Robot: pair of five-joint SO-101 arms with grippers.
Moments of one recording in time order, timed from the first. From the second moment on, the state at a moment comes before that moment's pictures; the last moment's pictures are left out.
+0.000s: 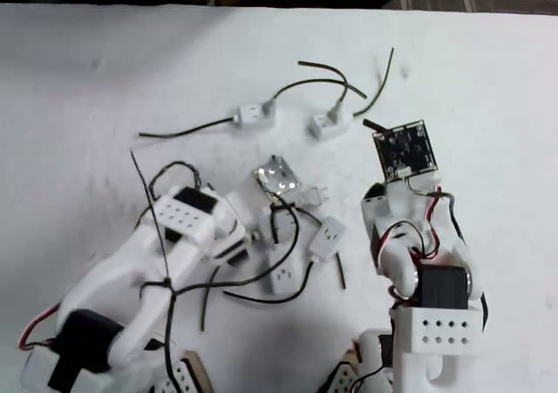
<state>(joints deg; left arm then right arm) 18.6 -13.5 50.5 52.3 -31.9 -1.1 -66.0 53.1 63.1 19.5</state>
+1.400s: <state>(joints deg) -5.9 -43.5 63.3 73.3 -44.0 -6.3 -66.0 54.3 63.1 19.5</state>
